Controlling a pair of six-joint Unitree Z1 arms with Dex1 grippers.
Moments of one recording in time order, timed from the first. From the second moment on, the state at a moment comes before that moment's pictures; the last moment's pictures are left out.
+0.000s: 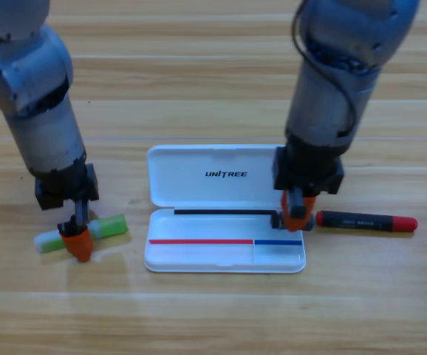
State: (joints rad) arm 0 -0.55 2.03 -1.28 0.76 0.04 0.72; arm 1 0.87 2.19 -1.88 1.19 0.09 -0.72
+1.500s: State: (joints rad) arm 0 -0.56 1.93 -1.50 0.97 0.10 0.73; arm 1 0.85 1.94 -1.75 1.19 0.02 -0.72
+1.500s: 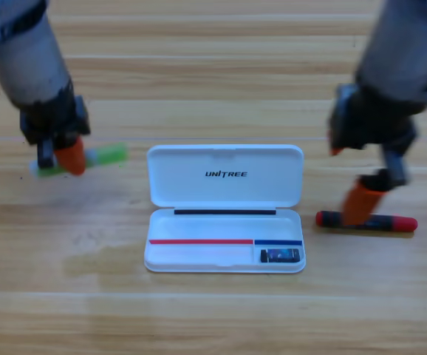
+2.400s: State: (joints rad) arm 0 -0.92 2.17 -1.80 1.11 0.10 0.65; arm 1 0.60 2.15 -1.64 1.01 0.06 -0.92
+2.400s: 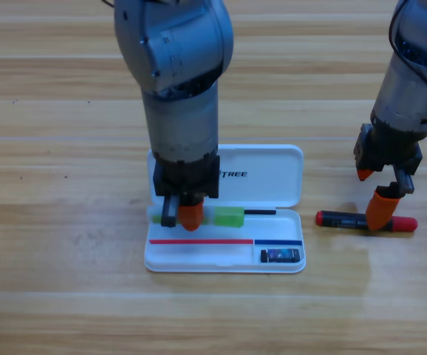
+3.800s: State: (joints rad) arm 0 -0.94 2.16 -1.65 0.99 0.09 0.61; arm 1 0.60 2.21 -1.65 1.01 0.05 -0.94
